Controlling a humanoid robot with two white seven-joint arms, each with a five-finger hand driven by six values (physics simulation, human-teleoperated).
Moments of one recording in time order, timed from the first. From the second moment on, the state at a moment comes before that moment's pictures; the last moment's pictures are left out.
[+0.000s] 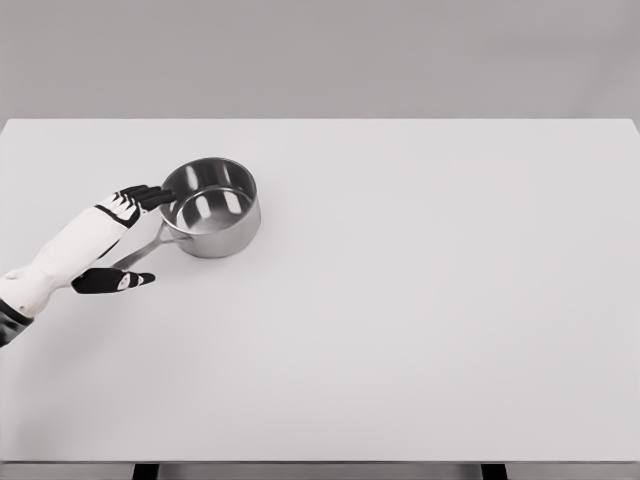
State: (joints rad) left arm 0.00 0.69 -0.14 -1.60 -0.36 -0.61 -0.07; right arm -0.05 0.00 0.16 0.15 0.07 -0.28 0.27
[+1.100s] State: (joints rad) left arm -0.07 0.57 -0.17 -1.55 -0.55 -0.61 -0.08; right arm -0.05 0.00 0.16 0.15 0.07 -0.28 0.27
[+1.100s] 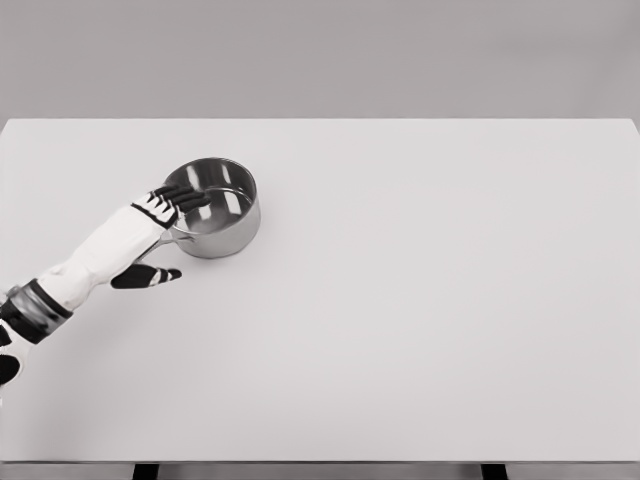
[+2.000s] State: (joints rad) left arm -0.13 0.60 -0.19 -1.49 -0.56 -0.61 -0.11; right arm -0.05 0.00 0.16 0.15 0.07 -0.28 0.27
